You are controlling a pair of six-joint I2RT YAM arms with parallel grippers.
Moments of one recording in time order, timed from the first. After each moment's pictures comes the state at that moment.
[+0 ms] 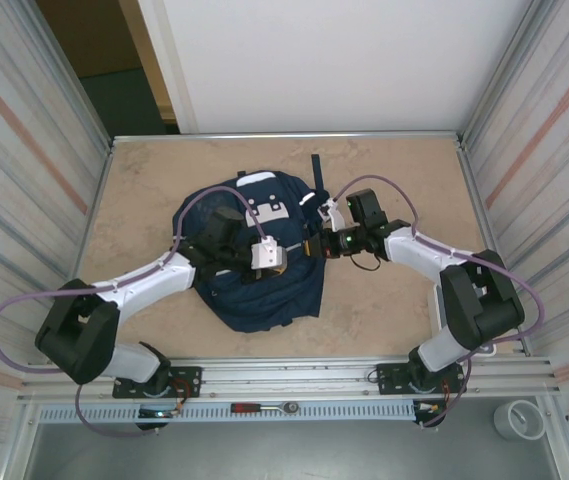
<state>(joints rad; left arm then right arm) -0.63 1.40 0.79 -0.13 0.63 0.81 0.43 1.56 0.91 -0.23 -0.72 0.35</state>
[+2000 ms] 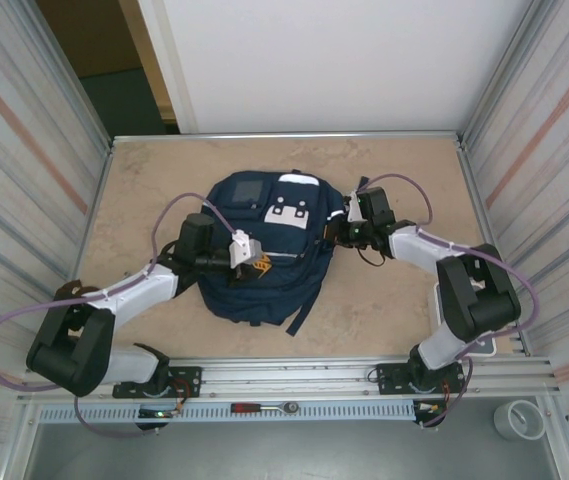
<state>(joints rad) -0.45 1.32 0.61 0.09 0.85 0.60 0.36 1.58 0.85 -0.10 -0.38 0.55</state>
